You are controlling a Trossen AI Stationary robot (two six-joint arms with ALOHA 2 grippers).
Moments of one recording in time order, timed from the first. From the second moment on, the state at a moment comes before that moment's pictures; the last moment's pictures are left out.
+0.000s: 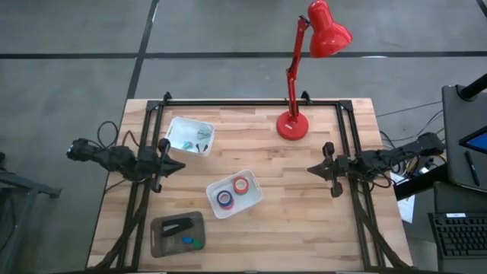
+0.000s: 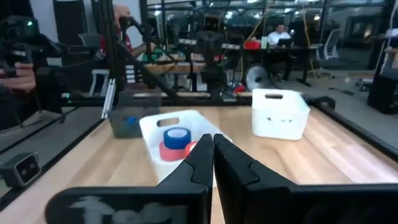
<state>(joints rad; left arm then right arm) -0.32 0.04 0.12 0.00 -0.28 -0.09 0.33 0.23 0.08 0.17 0.27 0.05</state>
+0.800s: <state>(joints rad) -0.32 0.01 0.03 -0.01 -0.31 0.00 0.05 0.03 0.04 -0.05 0.05 0.09</state>
